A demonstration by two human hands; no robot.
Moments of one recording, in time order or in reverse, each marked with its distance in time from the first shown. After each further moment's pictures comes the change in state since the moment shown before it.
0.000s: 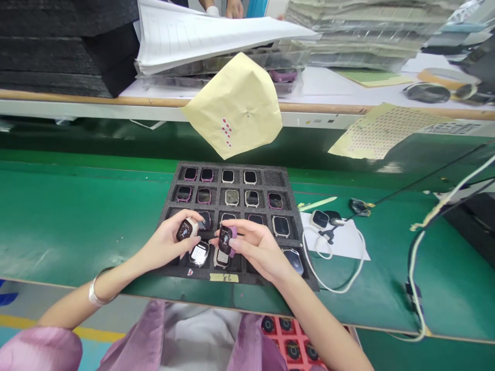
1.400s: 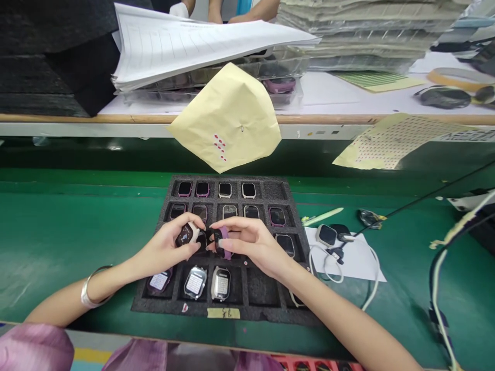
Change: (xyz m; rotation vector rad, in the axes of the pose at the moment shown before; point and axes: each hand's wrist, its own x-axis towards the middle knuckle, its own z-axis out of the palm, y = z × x) left_hand 0.050 0.020 -0.010 0.043 -0.085 0.034; right_hand 0.046 -0.039 -0.013 -0.129 -0.052 0.038
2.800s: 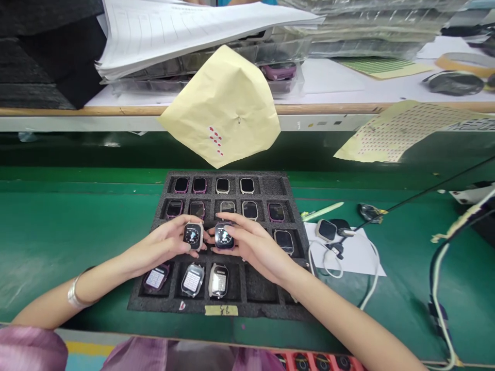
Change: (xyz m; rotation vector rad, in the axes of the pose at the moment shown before) left_hand -0.001 -0.009 -0.001 -0.615 -0.112 -0.294; right_hand -0.004 0.014 -0.005 0.252 0.037 0.174
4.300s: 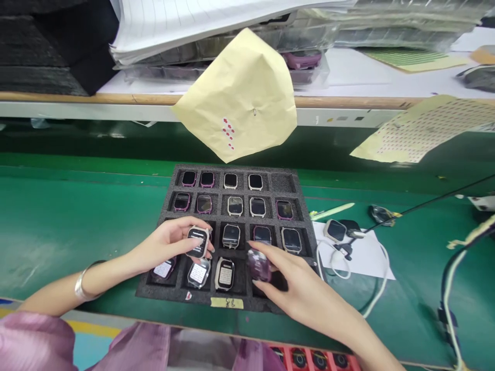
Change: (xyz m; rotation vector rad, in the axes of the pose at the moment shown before) left_hand -0.011 -0.010 -0.005 0.042 -0.064 0.053; right_hand -0.072 0.009 -0.028 -1.246 0.158 -0.104
